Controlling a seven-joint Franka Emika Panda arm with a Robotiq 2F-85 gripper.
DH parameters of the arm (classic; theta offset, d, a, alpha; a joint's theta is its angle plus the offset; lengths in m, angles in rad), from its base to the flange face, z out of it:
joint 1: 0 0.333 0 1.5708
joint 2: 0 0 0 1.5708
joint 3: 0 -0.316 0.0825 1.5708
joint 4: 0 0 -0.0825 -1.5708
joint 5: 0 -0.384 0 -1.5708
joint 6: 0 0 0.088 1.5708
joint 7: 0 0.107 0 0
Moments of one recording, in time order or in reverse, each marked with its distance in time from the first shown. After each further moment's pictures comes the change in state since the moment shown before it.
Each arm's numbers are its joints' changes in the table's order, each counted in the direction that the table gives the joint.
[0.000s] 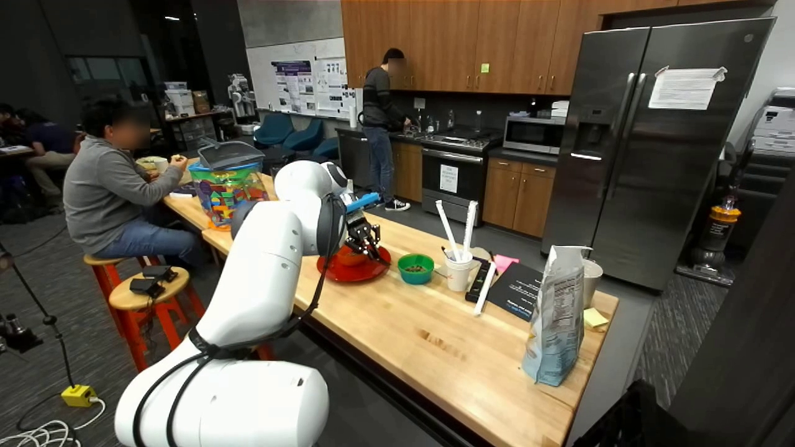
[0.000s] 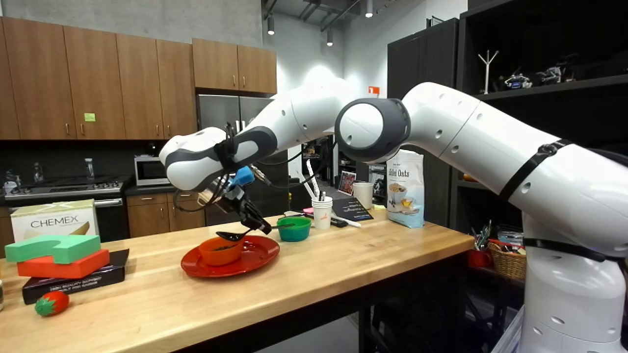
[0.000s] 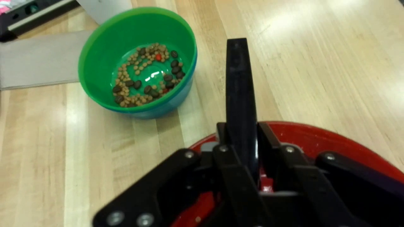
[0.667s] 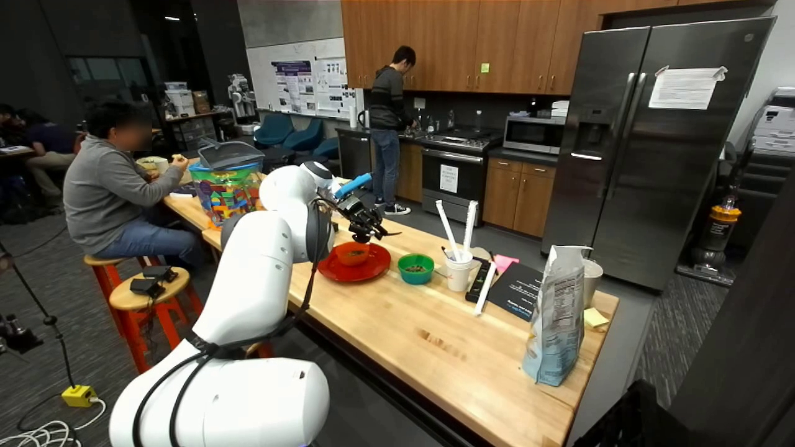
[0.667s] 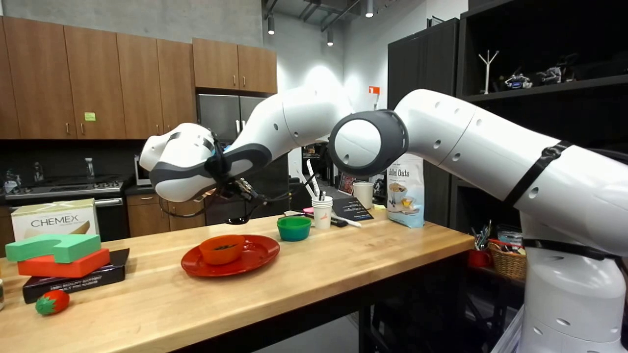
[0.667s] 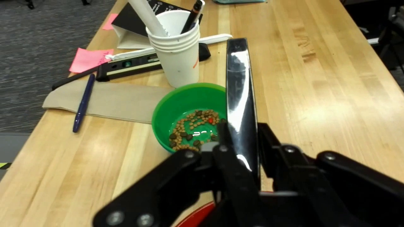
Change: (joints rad) arm 0.102 -0.070 0.064 -0.143 0.294 -0.144 -0.340
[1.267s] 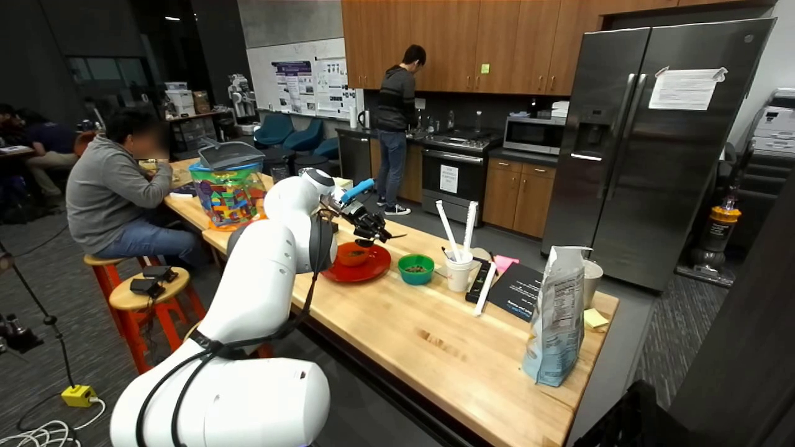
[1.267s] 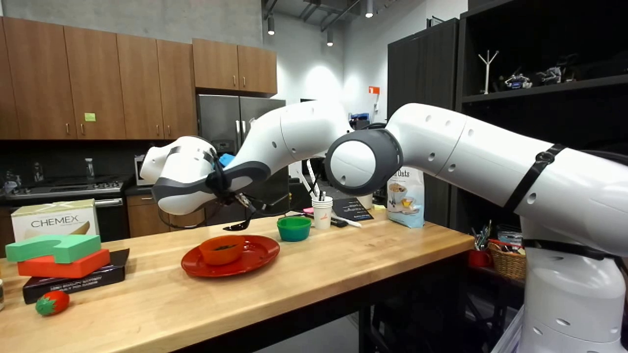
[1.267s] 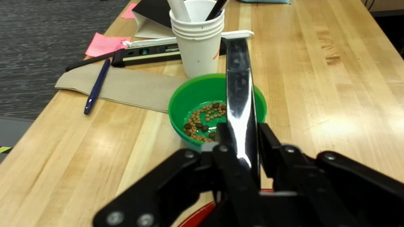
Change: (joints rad) arm 0.000 -0.089 0.009 -0.096 0.041 0.033 -0.098
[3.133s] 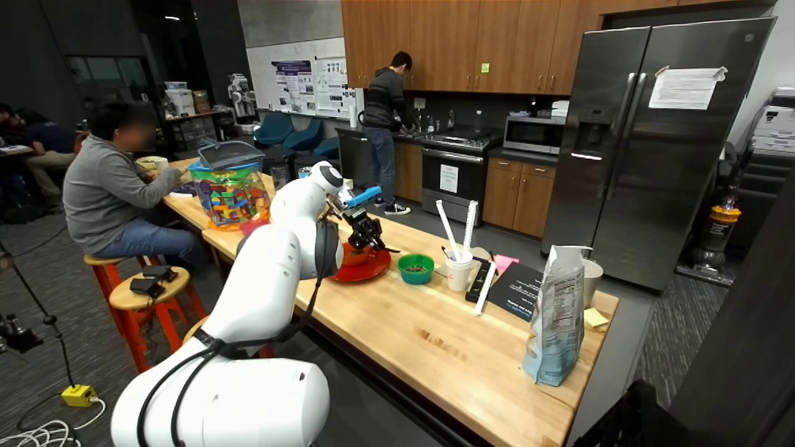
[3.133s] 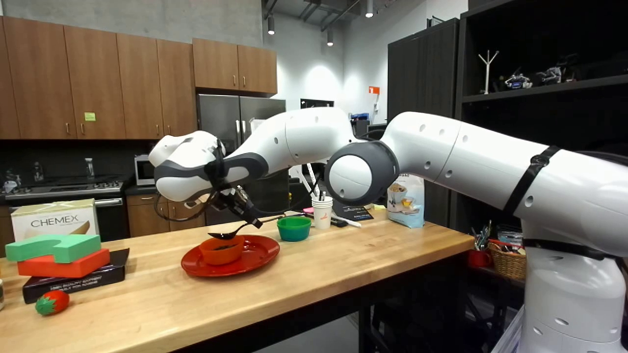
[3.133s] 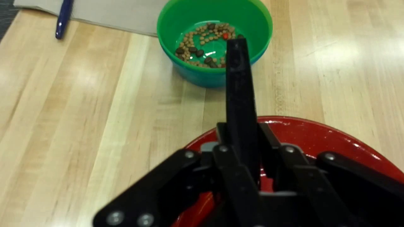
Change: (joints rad) arm -0.026 -0.057 0.046 -0.127 -0.301 0.096 0.007
